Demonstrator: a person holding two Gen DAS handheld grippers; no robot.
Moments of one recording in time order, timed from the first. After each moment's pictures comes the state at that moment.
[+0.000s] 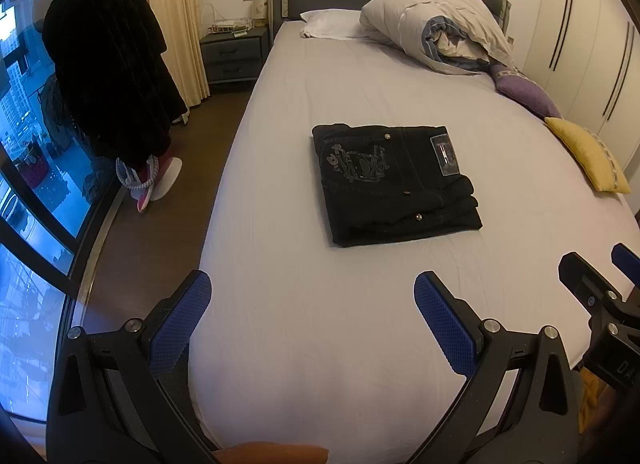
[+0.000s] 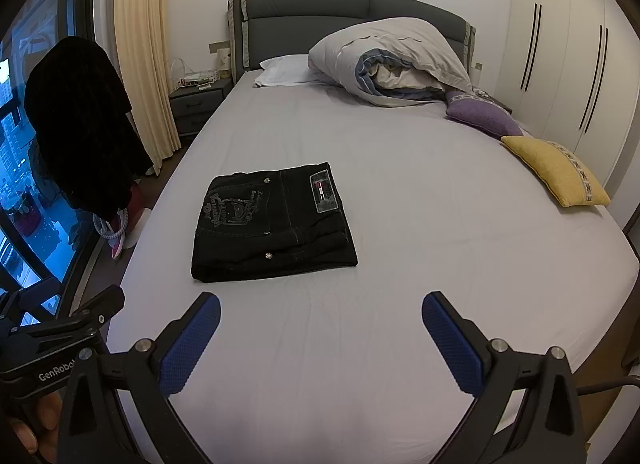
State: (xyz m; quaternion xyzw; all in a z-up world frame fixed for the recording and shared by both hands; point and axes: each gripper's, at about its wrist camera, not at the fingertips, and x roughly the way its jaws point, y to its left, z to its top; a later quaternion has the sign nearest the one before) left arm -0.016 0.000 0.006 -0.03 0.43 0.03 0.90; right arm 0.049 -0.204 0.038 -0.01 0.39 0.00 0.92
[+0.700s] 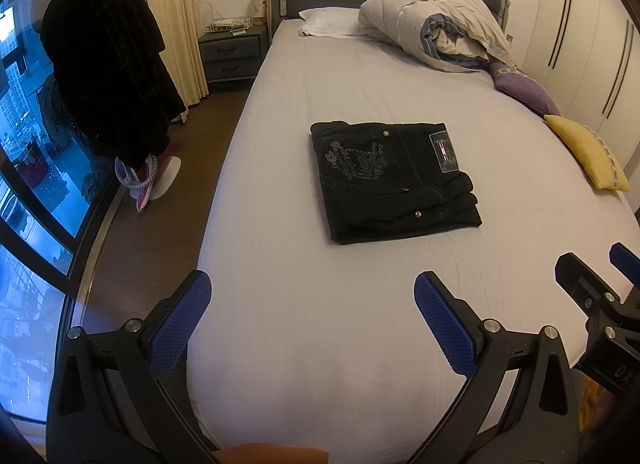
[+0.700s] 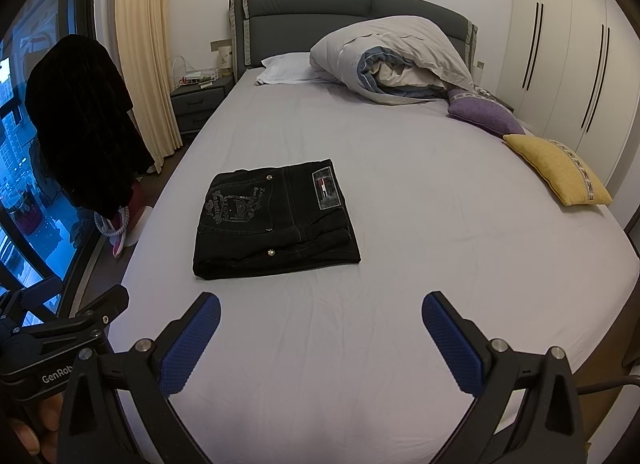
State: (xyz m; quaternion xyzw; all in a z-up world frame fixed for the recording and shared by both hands) left arm -0.016 -0.001 0.004 -0.03 0.43 0.03 0.90; right arm 0.048 -0.202 0.035 -0.01 0.40 0.00 0.92
